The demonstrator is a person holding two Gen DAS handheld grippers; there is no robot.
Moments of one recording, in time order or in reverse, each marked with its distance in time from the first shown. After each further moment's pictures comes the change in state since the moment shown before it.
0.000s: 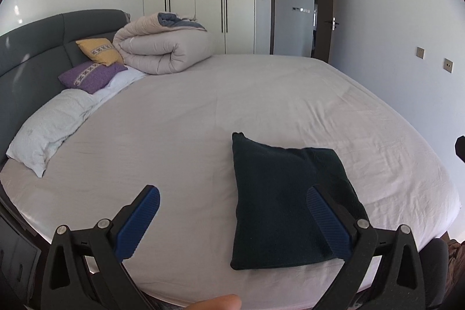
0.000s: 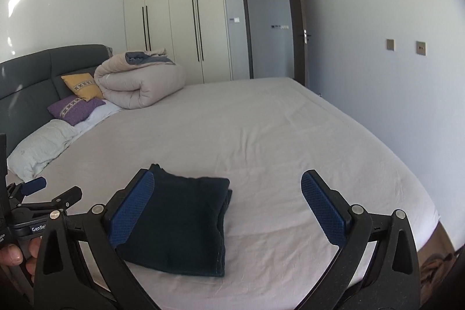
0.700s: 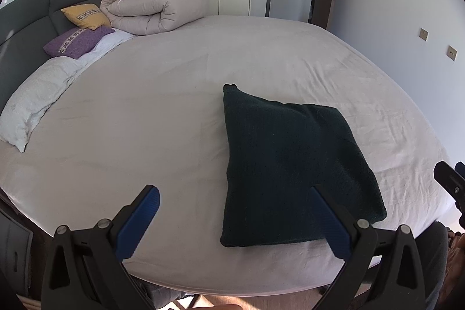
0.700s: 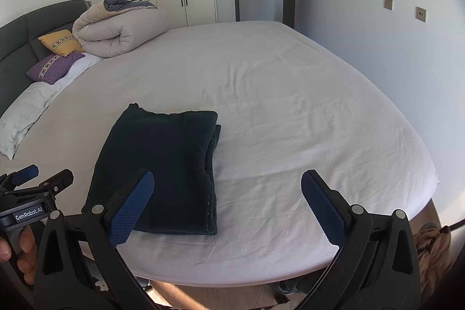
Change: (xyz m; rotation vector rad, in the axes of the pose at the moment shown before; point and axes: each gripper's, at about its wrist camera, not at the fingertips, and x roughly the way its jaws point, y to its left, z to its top) left arm 0.043 0.000 -0.024 -0.012 0.182 -0.044; right arm 0.093 0.008 -0.062 -0.011 0.281 -0.072
